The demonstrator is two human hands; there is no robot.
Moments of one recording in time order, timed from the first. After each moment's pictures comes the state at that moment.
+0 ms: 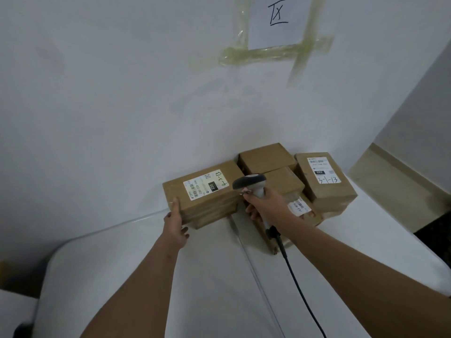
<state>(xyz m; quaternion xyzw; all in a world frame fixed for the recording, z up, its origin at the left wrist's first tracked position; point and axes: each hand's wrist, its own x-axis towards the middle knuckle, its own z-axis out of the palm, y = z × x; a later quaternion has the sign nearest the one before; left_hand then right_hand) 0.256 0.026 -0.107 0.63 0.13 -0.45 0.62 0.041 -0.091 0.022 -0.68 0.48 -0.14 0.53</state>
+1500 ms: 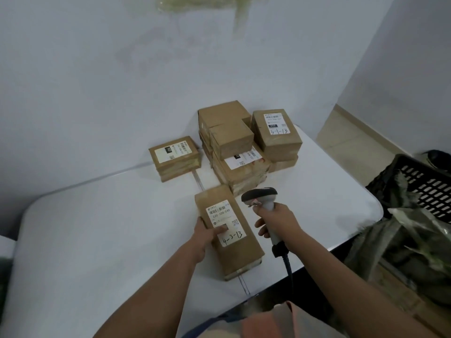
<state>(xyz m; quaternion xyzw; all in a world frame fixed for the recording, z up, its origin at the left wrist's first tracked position) -0.008 0.083 -0.148 0.70 -0.07 -0.55 0.46 -0.184 -0.013 -0.024 -0.59 0.57 -0.10 0.57</state>
